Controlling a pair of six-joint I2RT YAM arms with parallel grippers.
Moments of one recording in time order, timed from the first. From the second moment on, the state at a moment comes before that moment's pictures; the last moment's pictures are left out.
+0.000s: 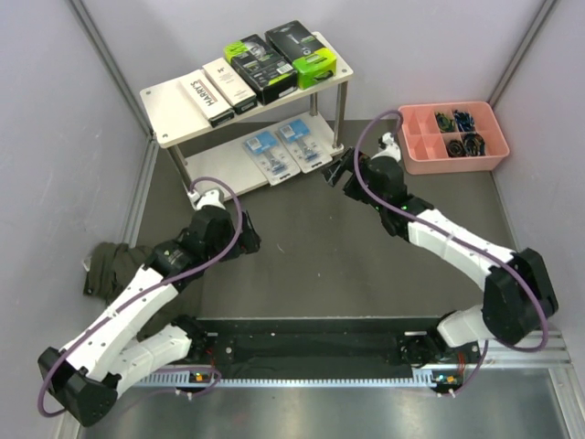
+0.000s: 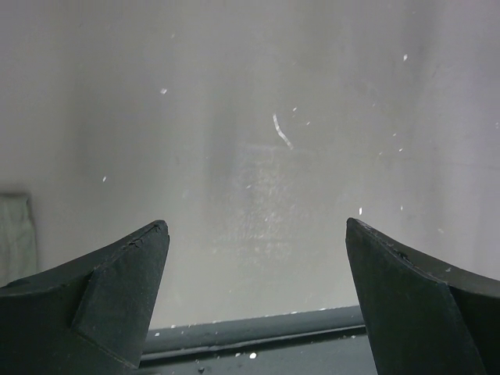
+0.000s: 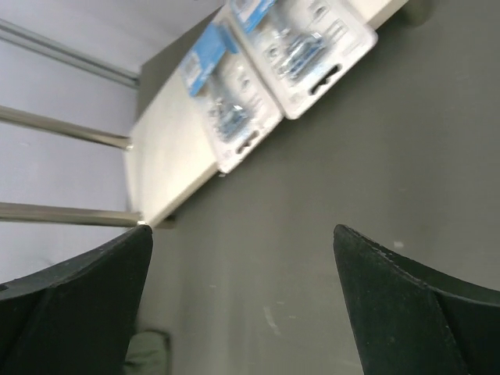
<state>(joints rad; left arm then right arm) -0.58 0.86 0.83 -0.73 -0.22 -0.72 0.56 1.44 0.99 0.14 0.11 0.89</state>
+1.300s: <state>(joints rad) -0.58 1.05 0.90 -0.65 -0.15 -0.67 0.55 0.72 0.67 -0.59 0.31 0.67</state>
